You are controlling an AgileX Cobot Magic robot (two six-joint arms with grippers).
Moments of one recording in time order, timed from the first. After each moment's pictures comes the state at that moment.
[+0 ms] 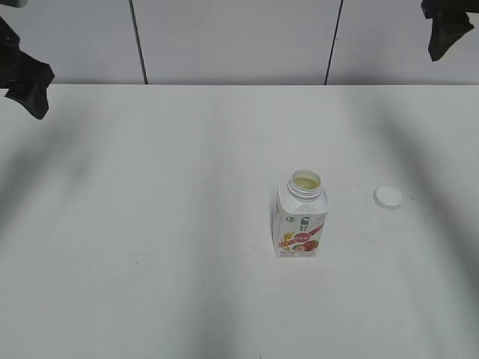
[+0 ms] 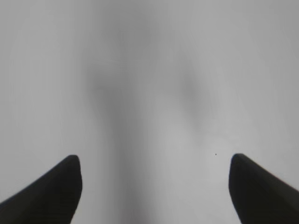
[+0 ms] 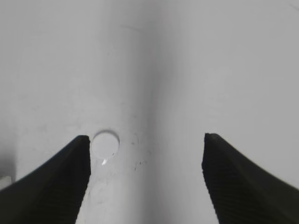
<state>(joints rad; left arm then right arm) -0.11 1.75 -1.44 0.22 1.01 0.01 0.15 1.83 -1.74 -0.08 1.19 0.00</state>
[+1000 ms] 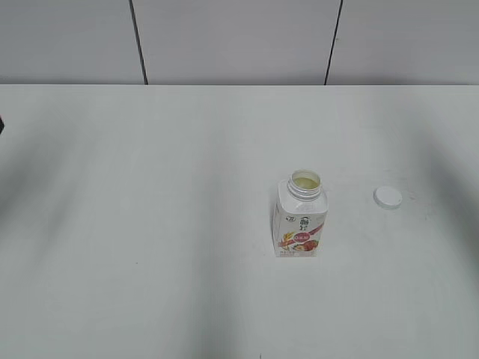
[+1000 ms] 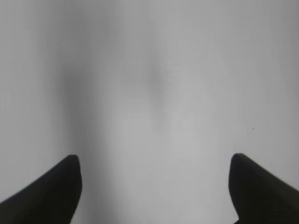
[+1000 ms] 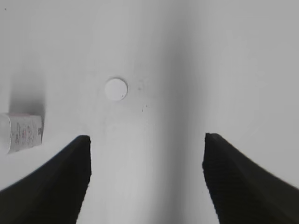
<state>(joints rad) -0.09 1.40 -1.21 0.06 1.17 0.02 0.02 1.41 -1.43 0.07 1.22 -0.10</state>
